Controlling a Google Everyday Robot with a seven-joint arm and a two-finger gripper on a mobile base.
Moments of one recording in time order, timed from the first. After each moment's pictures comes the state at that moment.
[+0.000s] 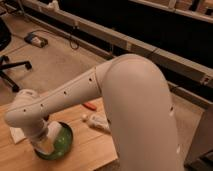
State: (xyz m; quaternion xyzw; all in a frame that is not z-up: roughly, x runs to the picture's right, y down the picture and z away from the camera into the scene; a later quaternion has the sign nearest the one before) arm -0.291 0.235 0.649 -0.32 -0.21 -0.38 0.84
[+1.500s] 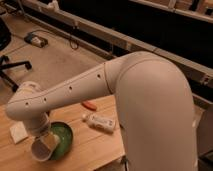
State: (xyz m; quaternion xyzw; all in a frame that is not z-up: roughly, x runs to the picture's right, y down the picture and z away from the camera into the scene) arm -0.274 0.218 0.641 -0.32 -0.20 -0.37 0.85
